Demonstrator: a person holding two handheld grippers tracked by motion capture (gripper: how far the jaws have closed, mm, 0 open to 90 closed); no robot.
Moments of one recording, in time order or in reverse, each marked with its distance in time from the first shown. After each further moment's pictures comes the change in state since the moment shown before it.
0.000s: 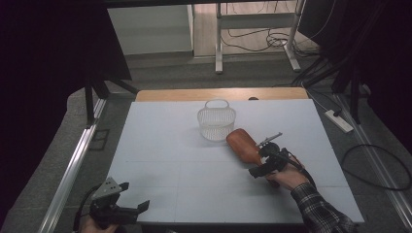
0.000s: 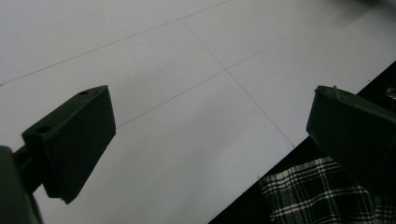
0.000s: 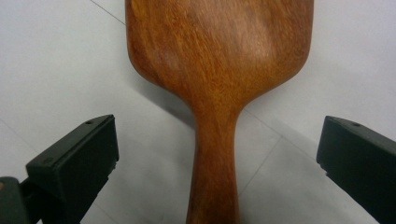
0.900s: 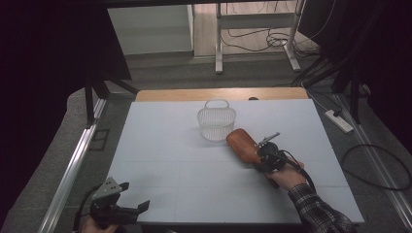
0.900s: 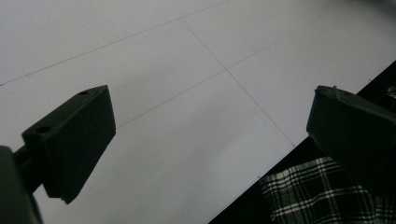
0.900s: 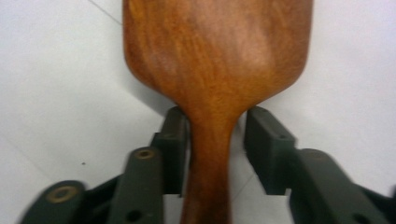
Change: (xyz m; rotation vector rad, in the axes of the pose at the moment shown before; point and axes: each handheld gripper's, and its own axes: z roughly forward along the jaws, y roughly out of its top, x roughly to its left) left arm 0.000 0.000 0.000 0.003 0.000 0.002; right arm 0.001 0.003 0.002 0.007 -0.018 -0.036
